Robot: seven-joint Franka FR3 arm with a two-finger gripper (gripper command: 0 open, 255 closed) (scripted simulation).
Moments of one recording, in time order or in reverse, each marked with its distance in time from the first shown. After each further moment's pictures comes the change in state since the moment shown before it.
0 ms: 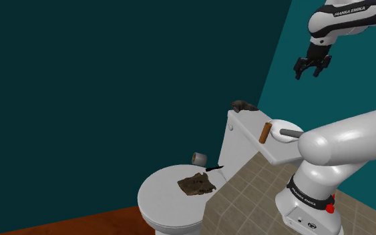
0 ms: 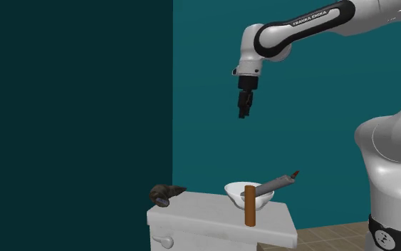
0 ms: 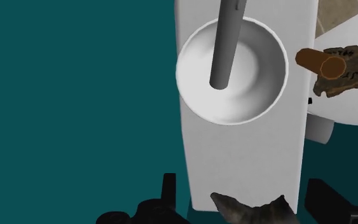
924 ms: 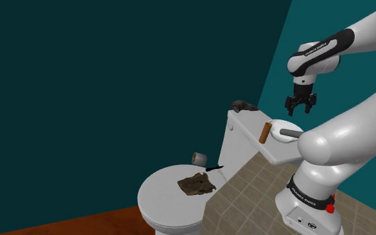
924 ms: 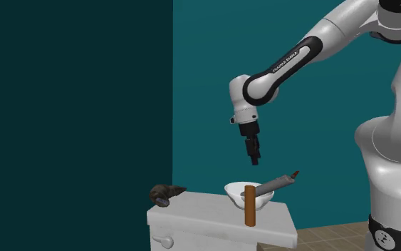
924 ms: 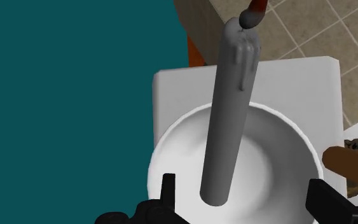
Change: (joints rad) arm -0.007 0.261 -0.089 -0.190 -0.026 0.102 -0.001
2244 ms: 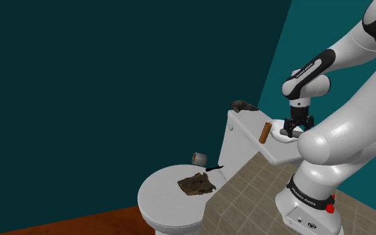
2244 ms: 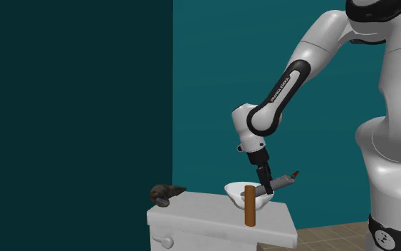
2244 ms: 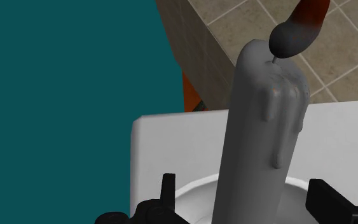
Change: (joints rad) arm -0.017 0.193 -0.059 -0.126 -0.023 0.171 -0.005
